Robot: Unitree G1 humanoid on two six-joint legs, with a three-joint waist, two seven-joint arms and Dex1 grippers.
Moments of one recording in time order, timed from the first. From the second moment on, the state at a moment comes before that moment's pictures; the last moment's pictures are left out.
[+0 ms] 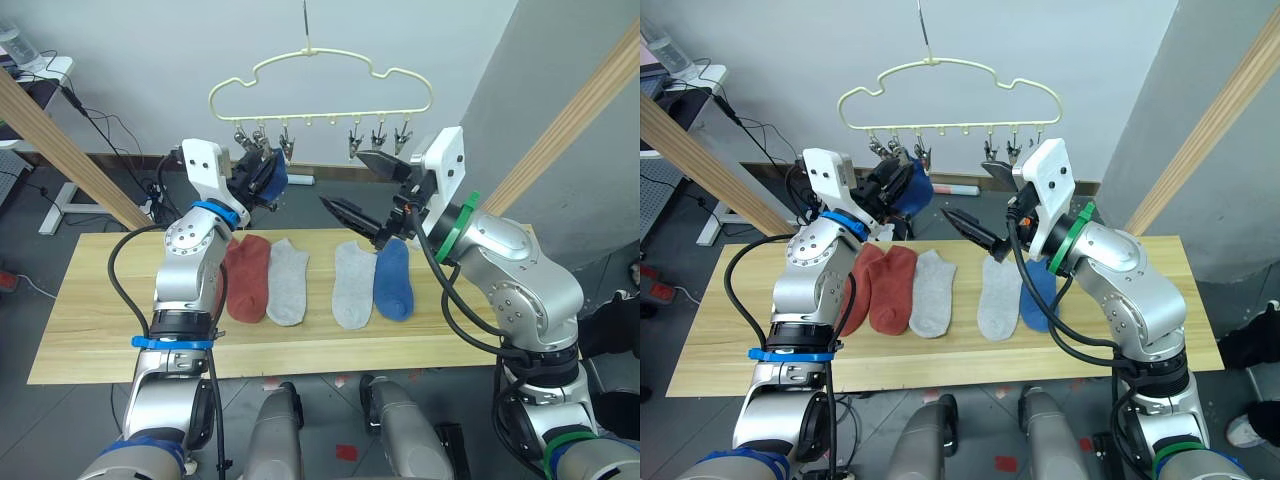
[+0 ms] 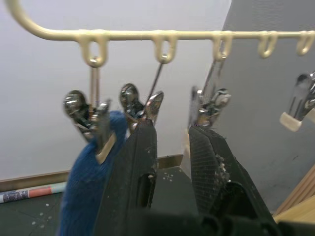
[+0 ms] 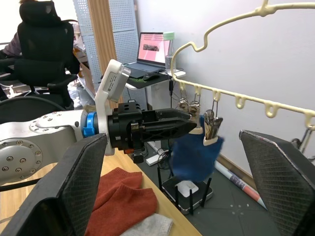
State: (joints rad) left arm -0.68 0.35 0.13 0.26 -0.27 0.12 -0.43; right arm -0.64 -0.29 0.08 -0.47 0.45 0.71 0.51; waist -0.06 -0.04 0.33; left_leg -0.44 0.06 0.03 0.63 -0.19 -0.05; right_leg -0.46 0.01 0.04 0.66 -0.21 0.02
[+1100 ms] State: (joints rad) left arm -0.76 0.35 0.13 0.41 -0.26 0.04 -0.41; right arm -0.64 -0.30 0.08 -0.47 0.45 0.70 0.50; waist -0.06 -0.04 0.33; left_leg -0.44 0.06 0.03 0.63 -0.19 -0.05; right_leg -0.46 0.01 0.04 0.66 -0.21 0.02
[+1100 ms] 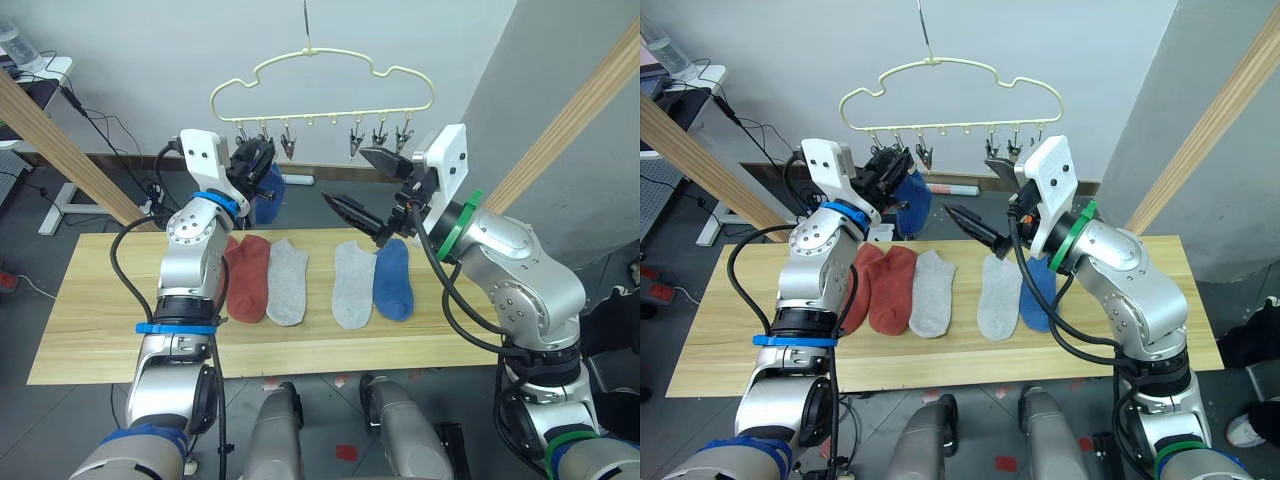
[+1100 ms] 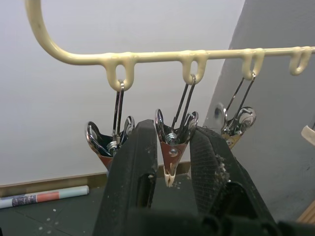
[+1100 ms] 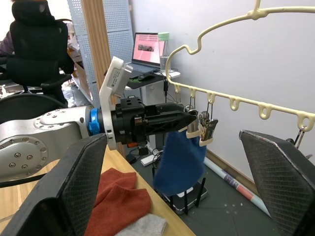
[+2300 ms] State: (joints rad) left arm -0.74 0.38 0.13 0.32 -0.27 0.12 -0.44; right arm -0.54 -0.44 0.19 -0.09 0.23 0.61 0.51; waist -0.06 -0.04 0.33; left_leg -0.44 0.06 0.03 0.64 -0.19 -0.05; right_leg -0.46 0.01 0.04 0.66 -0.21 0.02
